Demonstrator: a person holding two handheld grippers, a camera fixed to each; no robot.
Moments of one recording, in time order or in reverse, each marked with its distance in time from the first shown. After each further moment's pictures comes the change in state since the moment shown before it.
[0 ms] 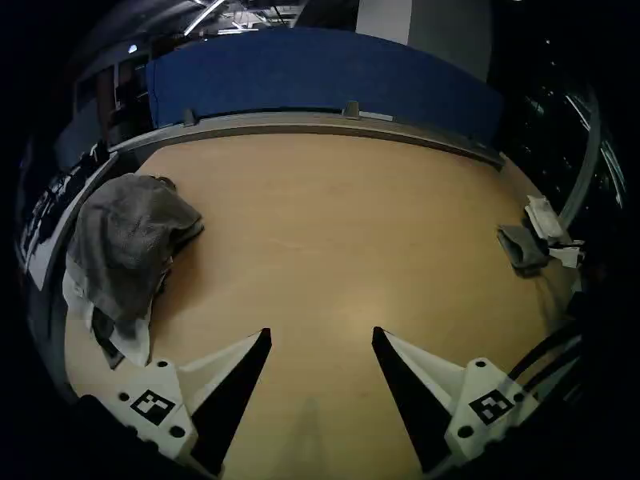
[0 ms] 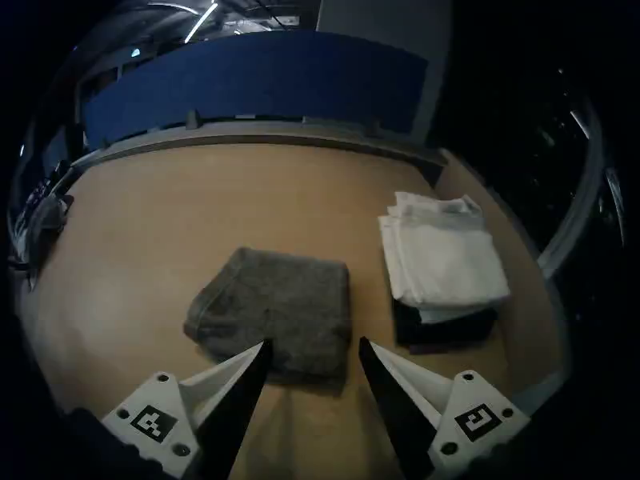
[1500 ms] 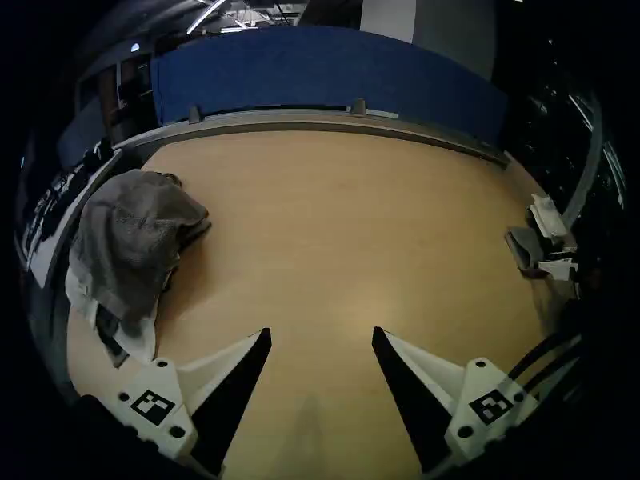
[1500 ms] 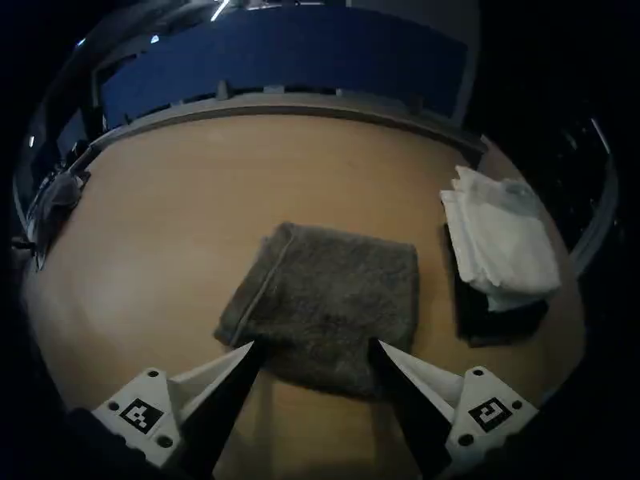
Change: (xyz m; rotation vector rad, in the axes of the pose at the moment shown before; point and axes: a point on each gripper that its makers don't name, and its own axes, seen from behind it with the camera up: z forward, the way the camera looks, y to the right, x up) left arm -0.005 -0.009 0.002 0.017 -0.009 -0.006; right arm -0.029 -0.044 0.029 0.095 -0.071 -0.035
